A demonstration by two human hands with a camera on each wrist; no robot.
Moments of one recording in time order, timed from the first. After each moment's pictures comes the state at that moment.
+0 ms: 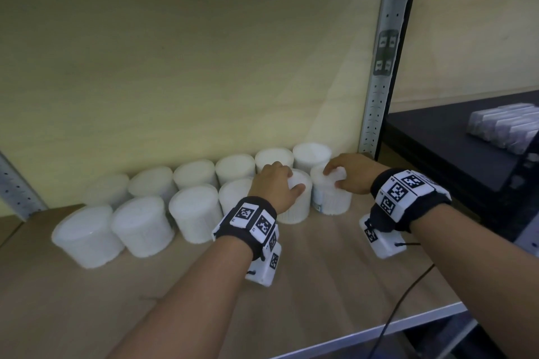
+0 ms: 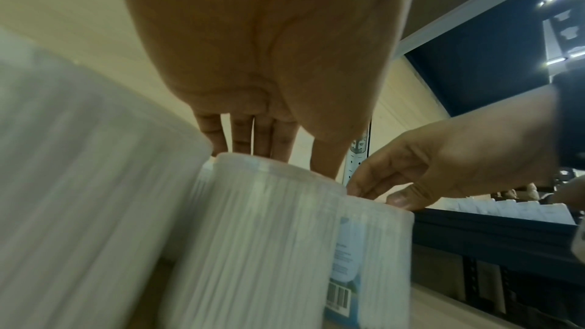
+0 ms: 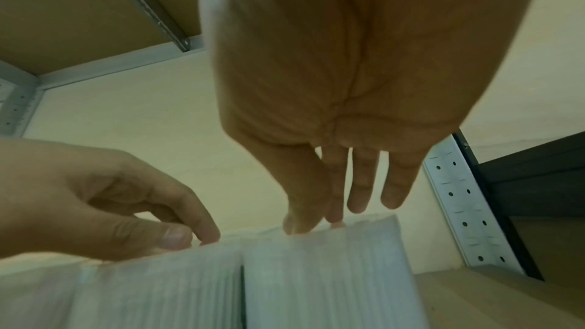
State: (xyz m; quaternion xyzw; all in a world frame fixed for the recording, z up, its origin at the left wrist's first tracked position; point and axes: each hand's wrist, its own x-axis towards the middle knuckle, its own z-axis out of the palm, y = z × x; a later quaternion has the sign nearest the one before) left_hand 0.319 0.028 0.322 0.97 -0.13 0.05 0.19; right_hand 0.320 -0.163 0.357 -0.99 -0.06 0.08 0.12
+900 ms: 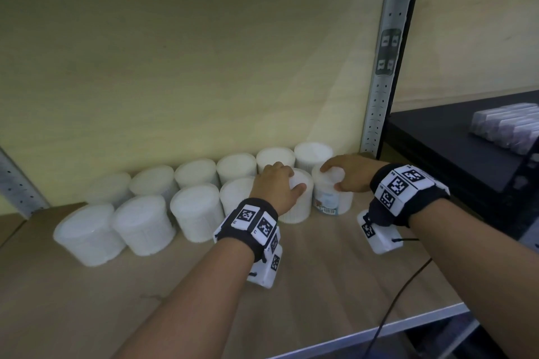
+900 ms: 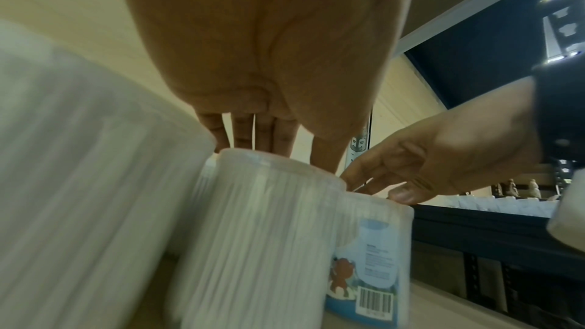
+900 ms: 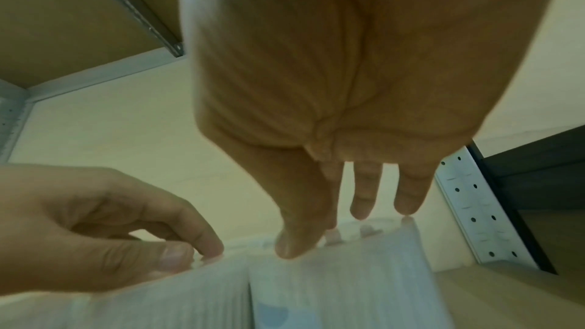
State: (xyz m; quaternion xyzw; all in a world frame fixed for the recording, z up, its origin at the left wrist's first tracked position) left_hand 0.319 0.028 0.317 0.97 -0.13 0.06 0.20; right_hand 0.319 -0.156 0.366 -0.98 -0.07 0.14 0.10
